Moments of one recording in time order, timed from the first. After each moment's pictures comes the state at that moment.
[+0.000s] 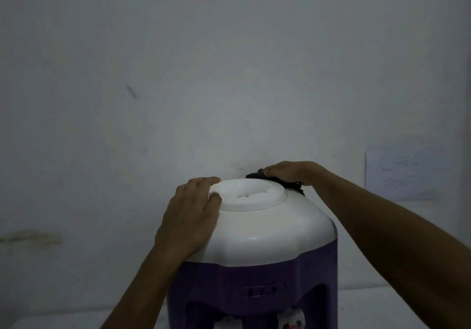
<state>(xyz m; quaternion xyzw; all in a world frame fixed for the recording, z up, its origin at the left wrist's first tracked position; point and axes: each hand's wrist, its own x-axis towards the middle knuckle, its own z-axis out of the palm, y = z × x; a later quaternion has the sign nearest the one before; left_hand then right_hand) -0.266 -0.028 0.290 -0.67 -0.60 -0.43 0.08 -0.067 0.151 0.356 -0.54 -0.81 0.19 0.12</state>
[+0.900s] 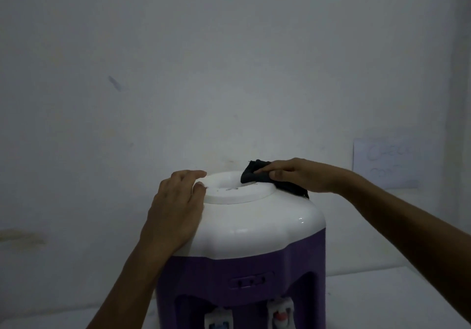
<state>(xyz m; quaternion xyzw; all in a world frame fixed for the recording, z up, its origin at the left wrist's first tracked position) -0.271 -0.024 0.288 -0.66 -0.59 -0.45 0.09 -0.017 0.079 0.341 -0.36 -0.89 0.17 0.21</state>
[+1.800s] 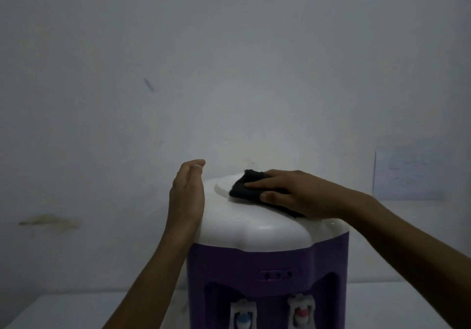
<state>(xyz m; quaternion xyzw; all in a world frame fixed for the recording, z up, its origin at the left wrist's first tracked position) -0.277 -0.043 0.303 -0.48 -0.52 -0.69 -0.13 -0.072 0.007 0.339 -0.31 -0.94 0.00 0.15</state>
